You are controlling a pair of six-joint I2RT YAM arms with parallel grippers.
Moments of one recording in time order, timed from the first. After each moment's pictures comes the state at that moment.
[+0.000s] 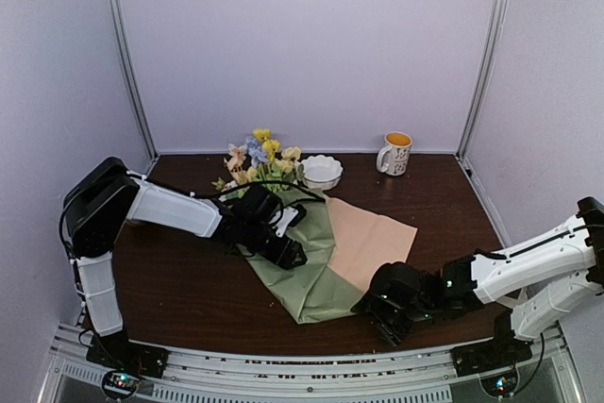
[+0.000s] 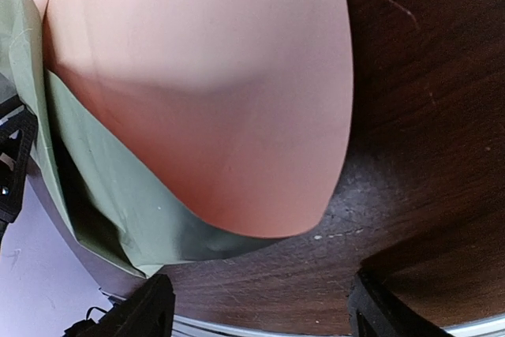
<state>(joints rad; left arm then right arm) -0.82 1.94 1.11 -0.08 0.24 -0.20 1.25 1.35 0.59 -0.28 0.11 1.92</state>
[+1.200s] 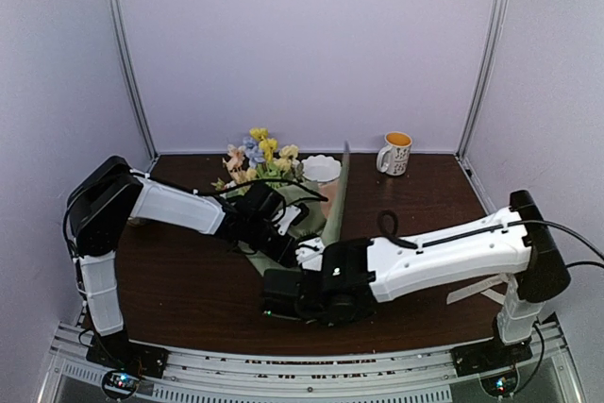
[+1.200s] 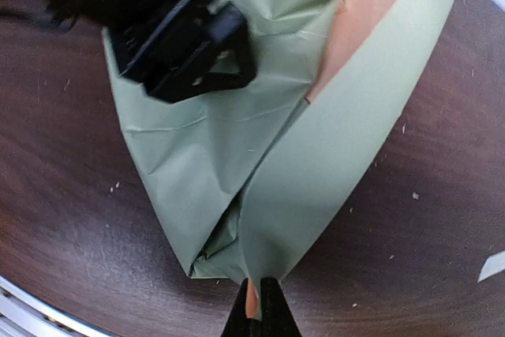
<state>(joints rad) -0.82 1.97 1.15 -0.11 0.23 -0.17 1.44 1.87 1.51 -1.01 0.64 1.19</state>
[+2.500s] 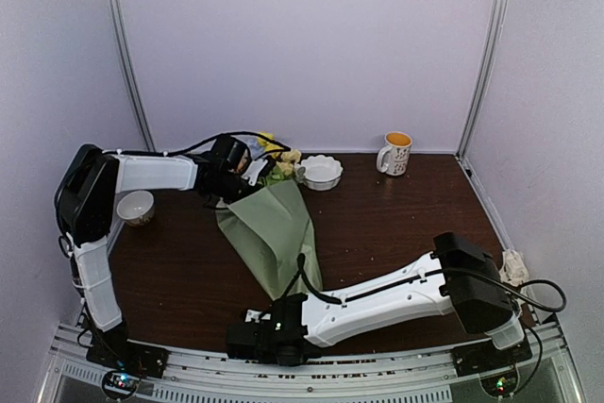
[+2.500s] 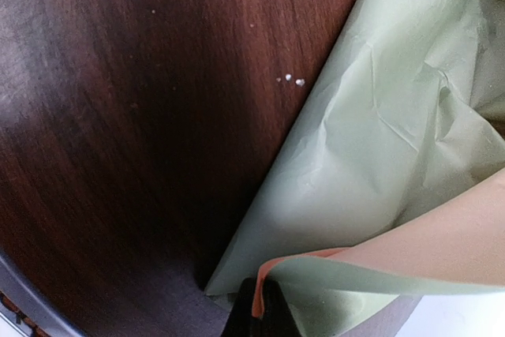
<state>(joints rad) -0.54 1.93 1.35 -0.29 0.38 -0.08 1.54 2.24 1.72 -1.02 0.65 0.23</state>
